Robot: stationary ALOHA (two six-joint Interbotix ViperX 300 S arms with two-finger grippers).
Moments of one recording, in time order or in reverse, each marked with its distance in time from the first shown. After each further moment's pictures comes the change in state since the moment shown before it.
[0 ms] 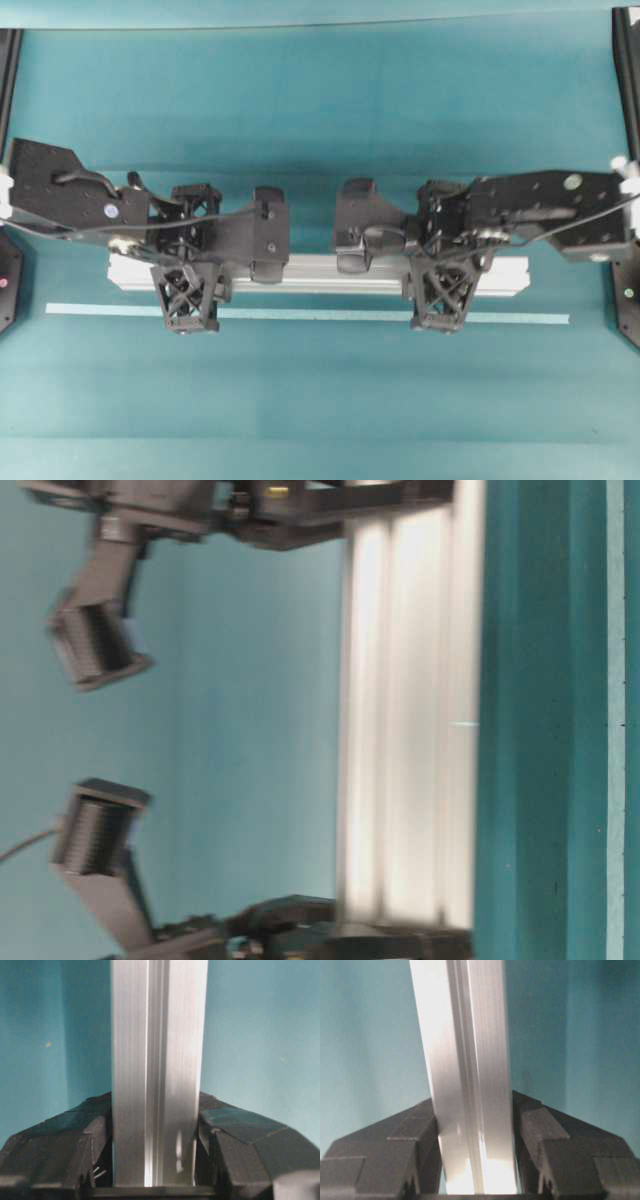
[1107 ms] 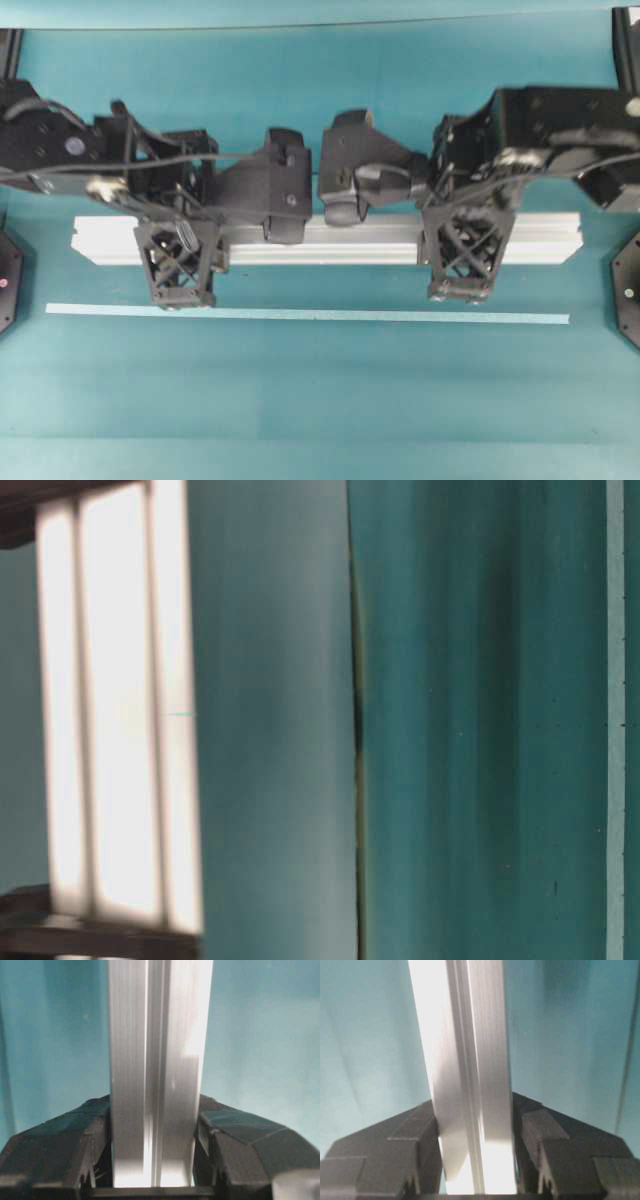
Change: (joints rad) left arm 0.008 -0.066 -0.387 0.000 0.505 -0.003; right arm -0.012 -0.040 -0.439 -0.002 0.551 0.000
